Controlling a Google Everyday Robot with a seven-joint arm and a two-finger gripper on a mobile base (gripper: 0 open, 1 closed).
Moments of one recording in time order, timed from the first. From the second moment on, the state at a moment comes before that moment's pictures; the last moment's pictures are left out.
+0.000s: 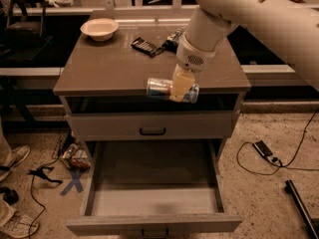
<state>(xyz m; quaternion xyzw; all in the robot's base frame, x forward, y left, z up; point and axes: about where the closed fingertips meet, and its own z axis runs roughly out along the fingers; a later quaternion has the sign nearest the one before) 0.592 -0.056 0.855 -0.64 0.75 0.07 0.15</state>
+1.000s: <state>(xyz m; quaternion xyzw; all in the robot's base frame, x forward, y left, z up) 0.534 -0.053 0.773 -0.60 0.78 0.13 0.09</state>
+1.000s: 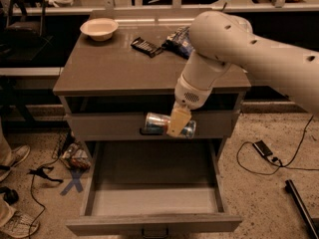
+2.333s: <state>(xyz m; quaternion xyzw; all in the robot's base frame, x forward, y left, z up) 0.503 -0.040 0.627 -0.53 0.82 0.19 0.09</state>
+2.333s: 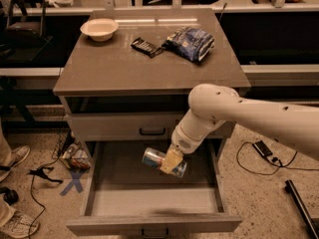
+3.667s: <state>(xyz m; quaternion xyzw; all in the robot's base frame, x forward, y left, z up) 0.550 0.032 0.436 -0.33 0.89 0.27 0.18</state>
